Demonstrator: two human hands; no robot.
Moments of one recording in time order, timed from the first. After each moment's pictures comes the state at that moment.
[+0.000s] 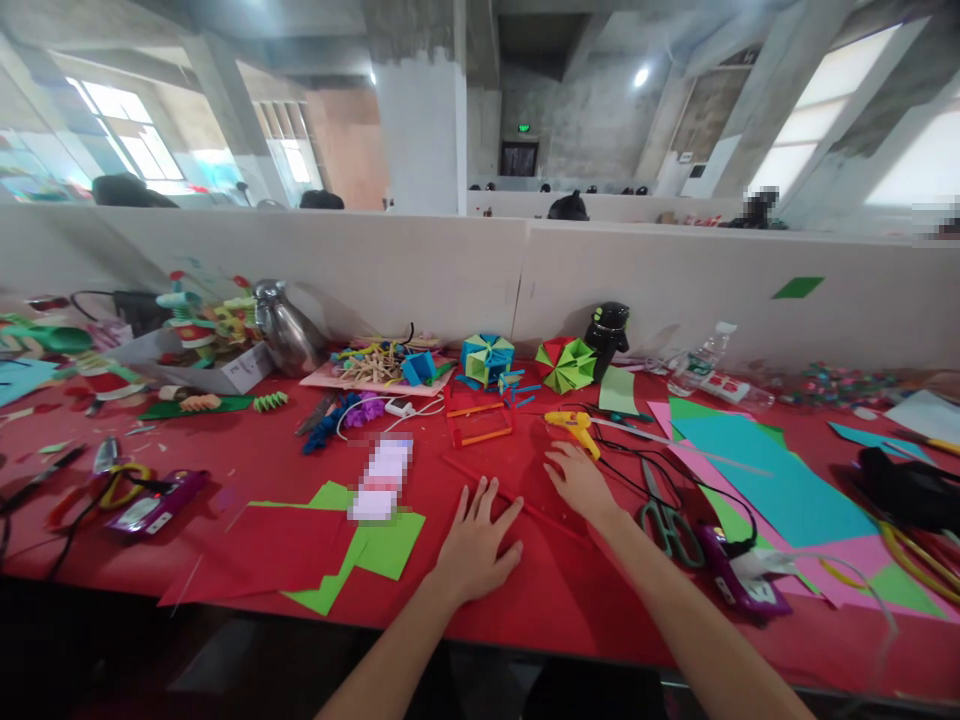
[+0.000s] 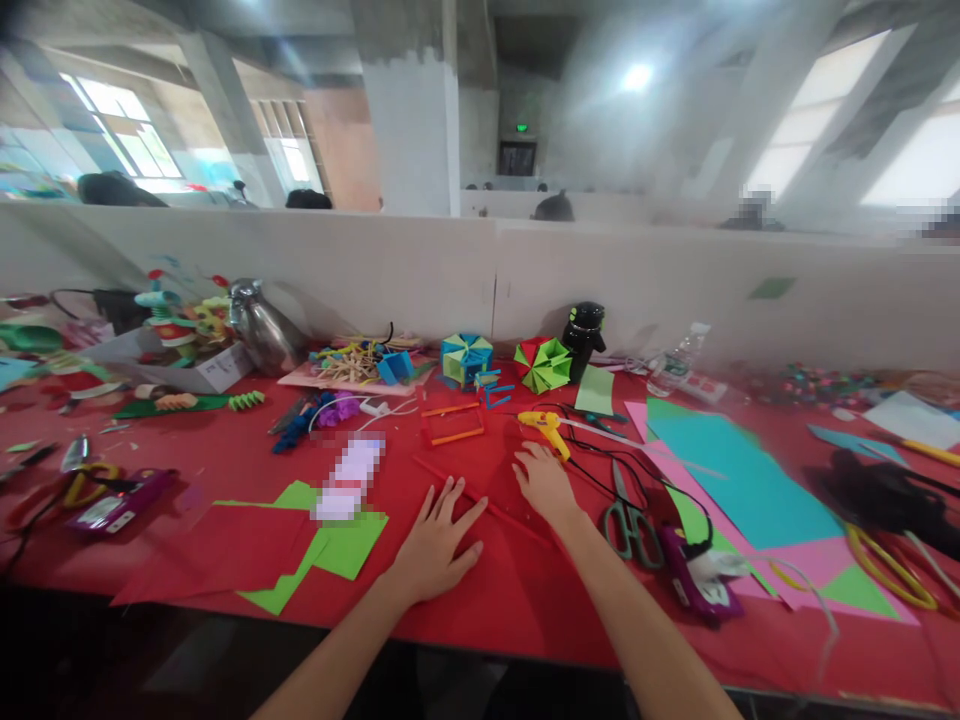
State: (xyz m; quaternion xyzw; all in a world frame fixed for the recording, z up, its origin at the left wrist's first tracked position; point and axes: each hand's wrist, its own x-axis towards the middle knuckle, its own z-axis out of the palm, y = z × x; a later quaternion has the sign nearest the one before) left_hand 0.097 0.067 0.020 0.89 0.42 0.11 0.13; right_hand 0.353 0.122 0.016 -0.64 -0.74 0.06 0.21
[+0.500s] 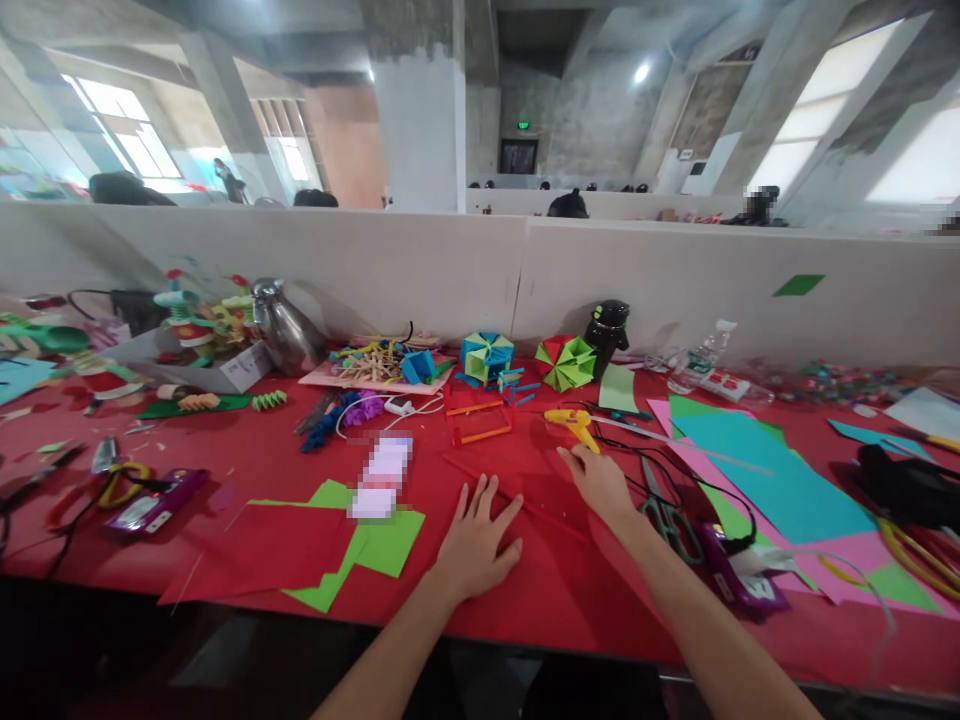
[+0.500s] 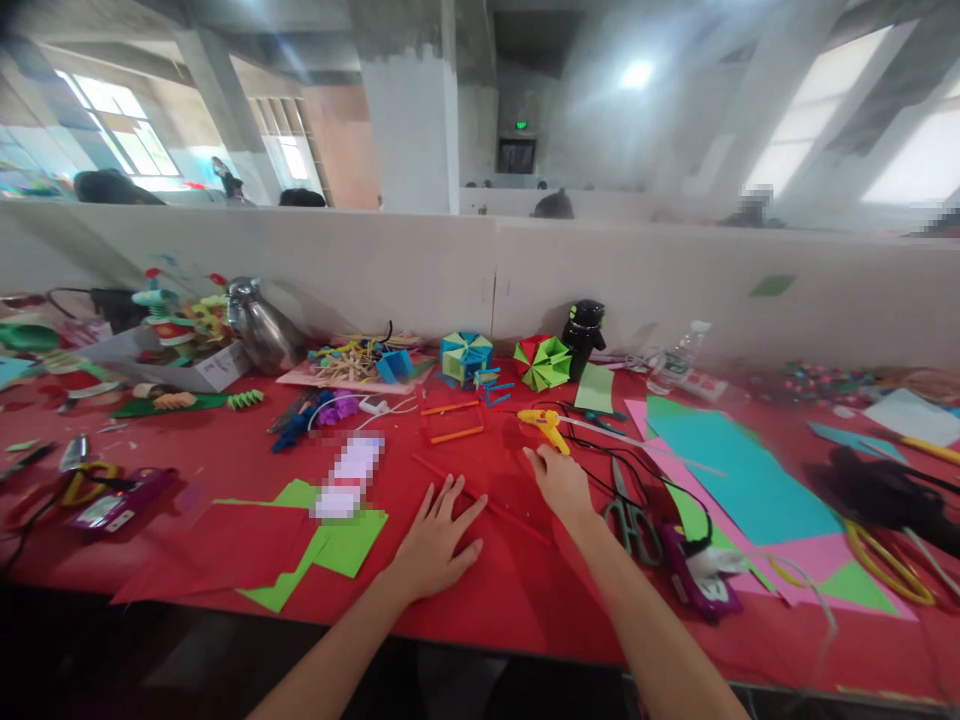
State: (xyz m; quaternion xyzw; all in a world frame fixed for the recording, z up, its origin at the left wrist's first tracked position) left_hand 0.097 0.066 0.020 0.89 0.42 0.11 0.13; right_hand 0.370 0.111 0.027 -0.69 -0.67 0.06 0.27
